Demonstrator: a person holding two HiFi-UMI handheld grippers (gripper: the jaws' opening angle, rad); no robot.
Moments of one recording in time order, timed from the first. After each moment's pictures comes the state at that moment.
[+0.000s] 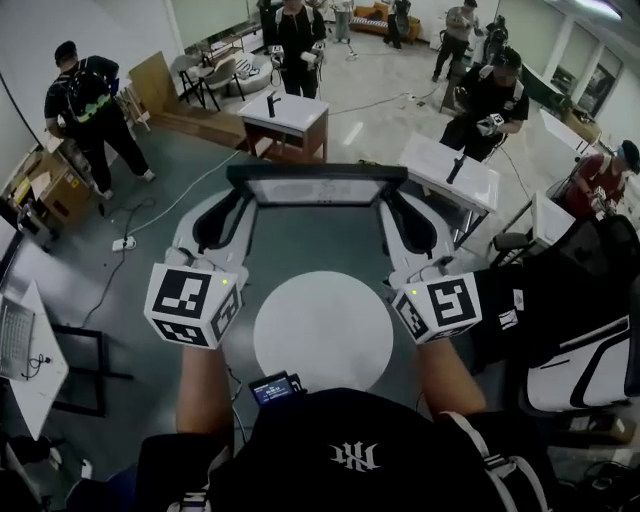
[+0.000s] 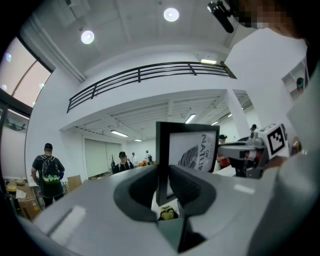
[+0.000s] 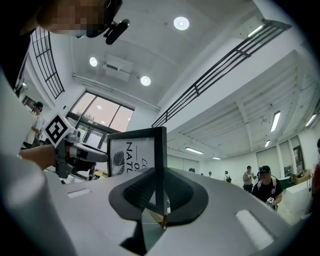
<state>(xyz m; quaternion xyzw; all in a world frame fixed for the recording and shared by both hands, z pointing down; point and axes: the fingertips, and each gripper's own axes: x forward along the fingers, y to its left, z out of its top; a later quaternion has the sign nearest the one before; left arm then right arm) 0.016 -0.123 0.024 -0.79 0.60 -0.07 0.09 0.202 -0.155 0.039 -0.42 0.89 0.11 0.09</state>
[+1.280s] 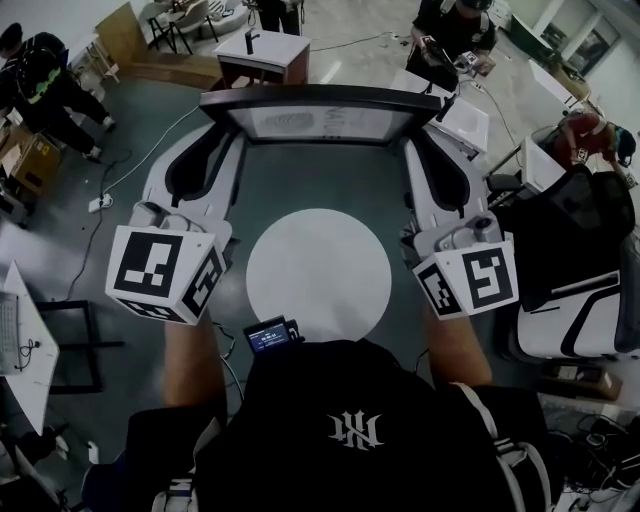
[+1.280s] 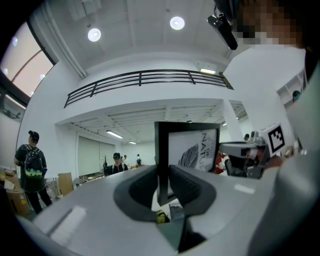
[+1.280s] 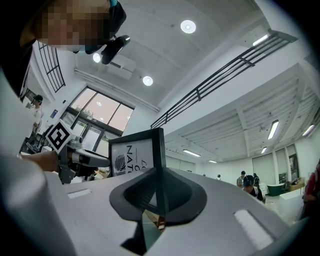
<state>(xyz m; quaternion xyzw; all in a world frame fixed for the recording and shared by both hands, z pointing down) -0.016 -0.105 0.035 -0.82 0.57 -0.03 0.08 0.174 -0.116 0.032 -0.44 0.88 0.13 0.07</state>
